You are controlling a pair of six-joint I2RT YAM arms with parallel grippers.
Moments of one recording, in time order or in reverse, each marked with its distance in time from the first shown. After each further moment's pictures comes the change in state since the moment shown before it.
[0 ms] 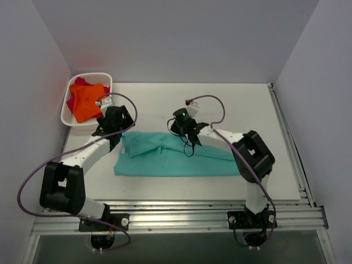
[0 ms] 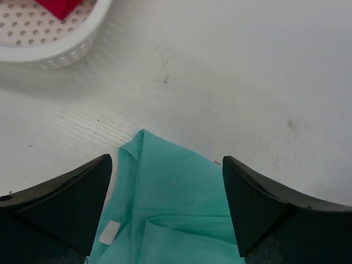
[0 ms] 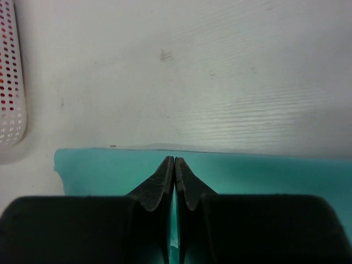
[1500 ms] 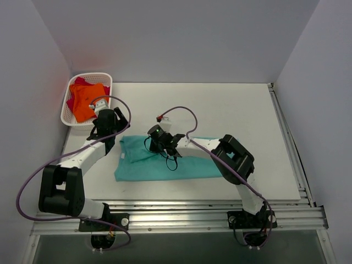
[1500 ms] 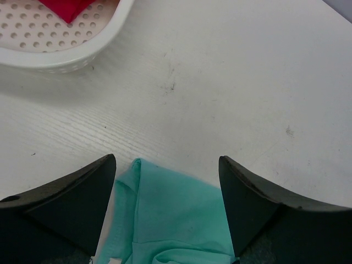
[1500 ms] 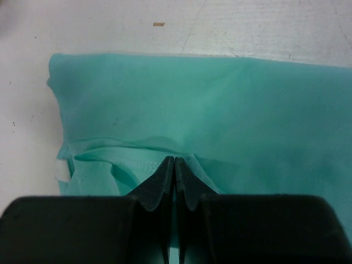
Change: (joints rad) left arm 0.114 -0.032 -0.084 0.117 0.121 0.001; right arm 0.251 0.240 0.208 -0.098 -0.062 -0.018
